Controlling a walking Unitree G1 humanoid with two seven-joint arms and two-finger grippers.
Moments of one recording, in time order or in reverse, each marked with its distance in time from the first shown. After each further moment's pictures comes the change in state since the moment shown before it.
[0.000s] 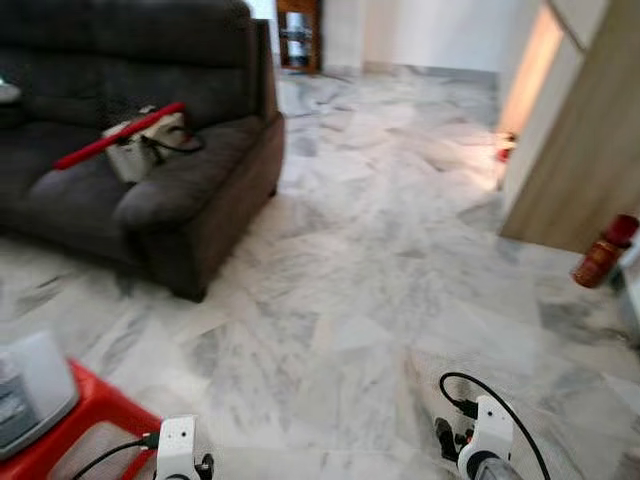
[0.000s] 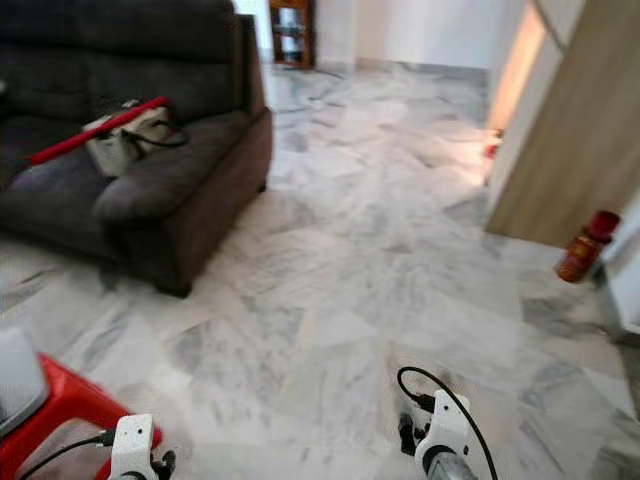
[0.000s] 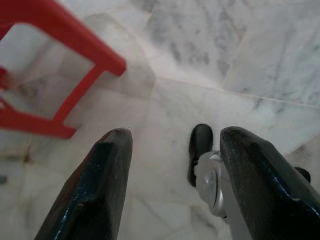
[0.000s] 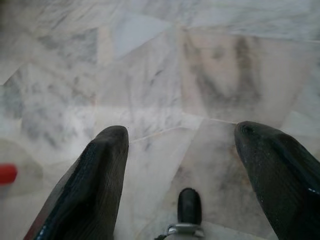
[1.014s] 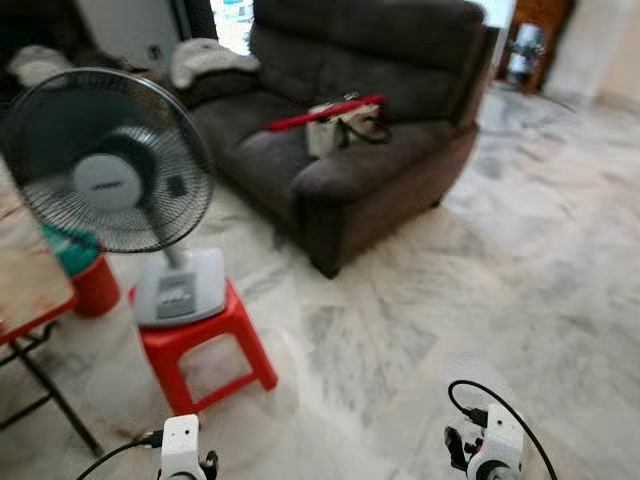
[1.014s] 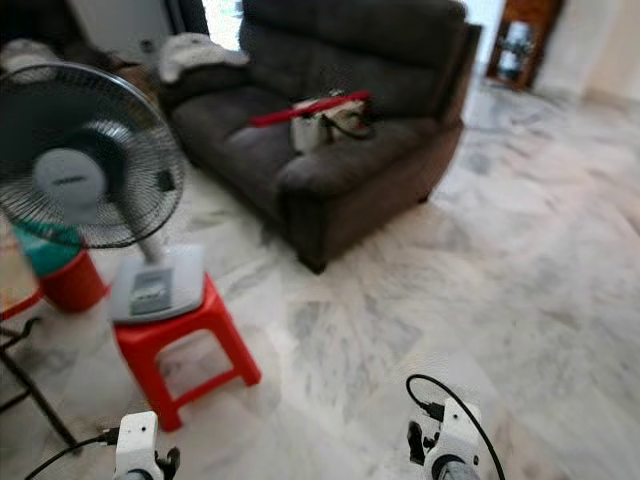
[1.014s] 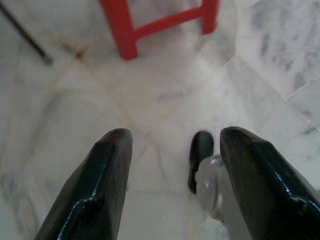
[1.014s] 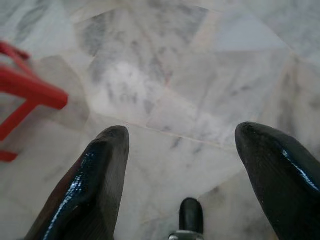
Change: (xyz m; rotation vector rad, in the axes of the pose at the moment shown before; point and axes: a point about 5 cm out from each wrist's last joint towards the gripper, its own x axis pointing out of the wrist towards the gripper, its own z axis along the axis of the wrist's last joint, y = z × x) left arm 0.000 -0.002 0.000 -0.025 0.001 0.010; right arm -0.001 -0.005 0.001 -0.002 -0.006 -0.010
